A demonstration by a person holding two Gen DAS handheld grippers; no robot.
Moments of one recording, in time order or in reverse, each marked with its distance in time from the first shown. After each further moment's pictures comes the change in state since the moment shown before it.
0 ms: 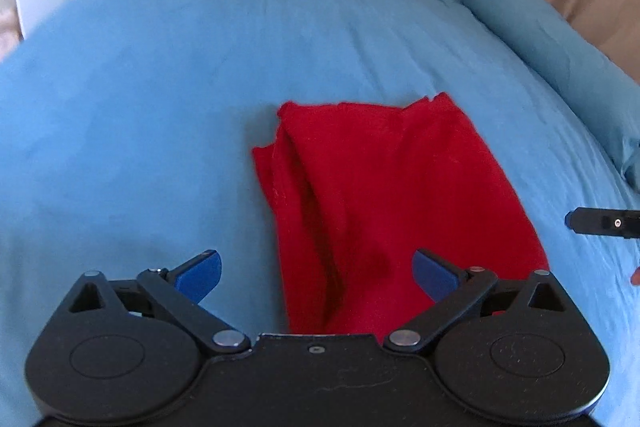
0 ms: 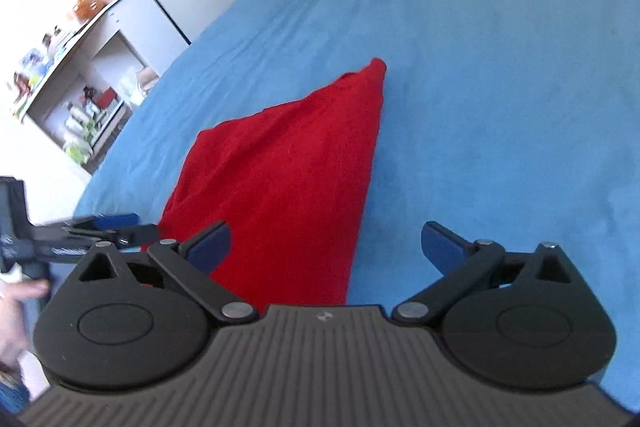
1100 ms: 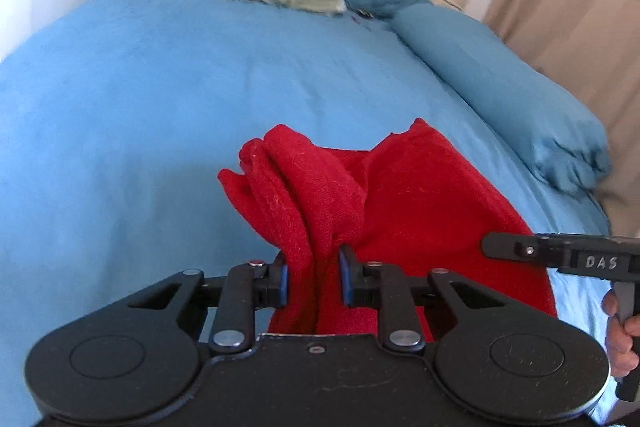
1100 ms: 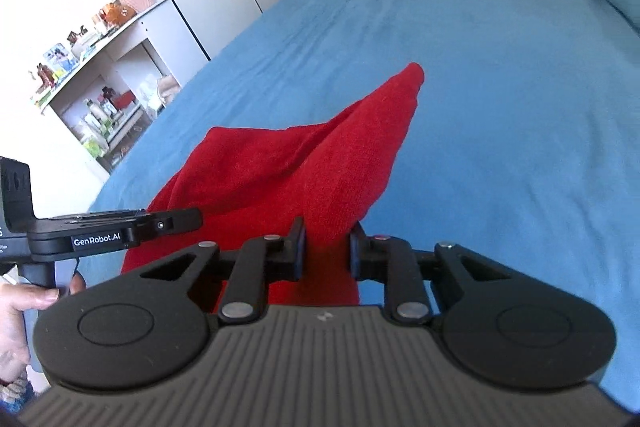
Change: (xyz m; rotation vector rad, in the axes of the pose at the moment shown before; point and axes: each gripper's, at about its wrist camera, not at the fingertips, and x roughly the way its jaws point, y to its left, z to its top) left arm -0.089 -0.135 -0.079 0.008 -0.116 -0.105; right arm -0.140 0.006 -0.074 -0.109 -0.101 -0.044
